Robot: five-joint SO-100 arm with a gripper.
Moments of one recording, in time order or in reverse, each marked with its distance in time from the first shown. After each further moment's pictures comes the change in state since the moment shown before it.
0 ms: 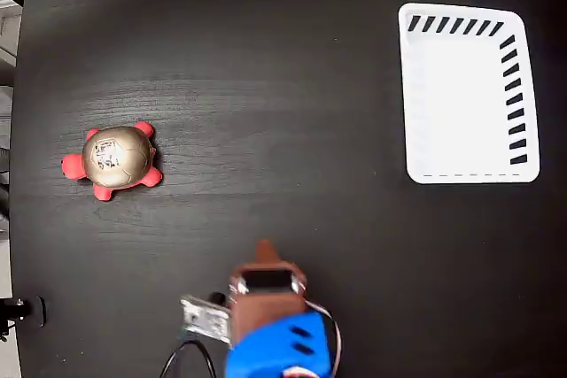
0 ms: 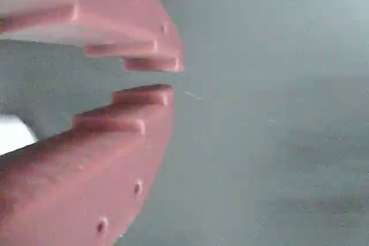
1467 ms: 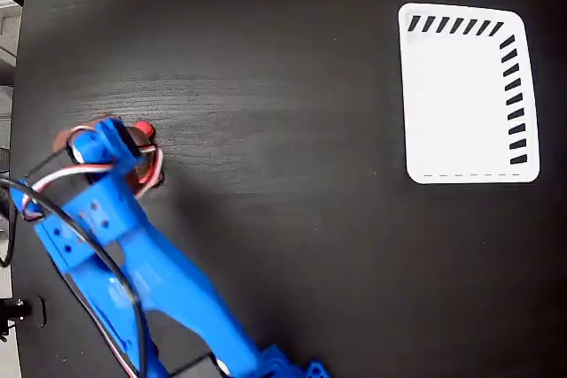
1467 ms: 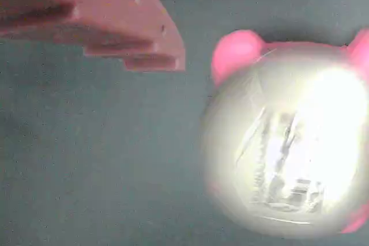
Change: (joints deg) arm -24.7 -93.0 -85.0 19.1 7.2
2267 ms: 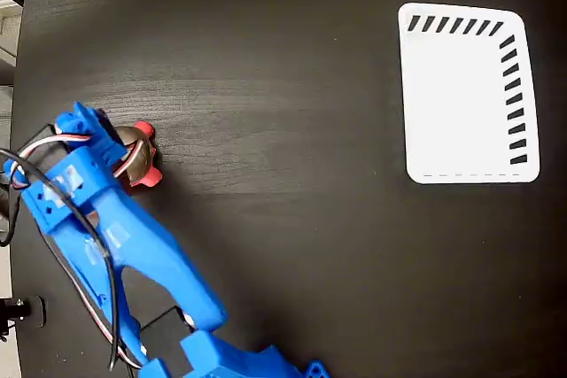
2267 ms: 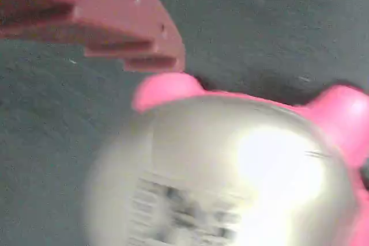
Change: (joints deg) arm -2.9 -17.2 -10.9 3.4 -1.6
